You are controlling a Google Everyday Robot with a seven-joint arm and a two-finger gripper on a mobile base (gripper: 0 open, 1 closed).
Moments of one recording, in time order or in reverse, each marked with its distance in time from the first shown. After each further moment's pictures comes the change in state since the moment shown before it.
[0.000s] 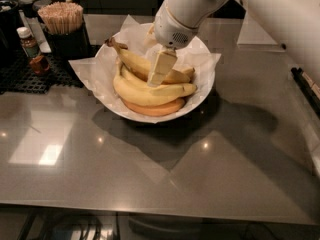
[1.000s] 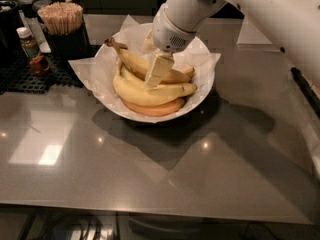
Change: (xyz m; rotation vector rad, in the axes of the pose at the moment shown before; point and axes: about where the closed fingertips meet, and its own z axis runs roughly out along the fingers) arm -0.001 0.006 0.006 -0.003 0.006 0.016
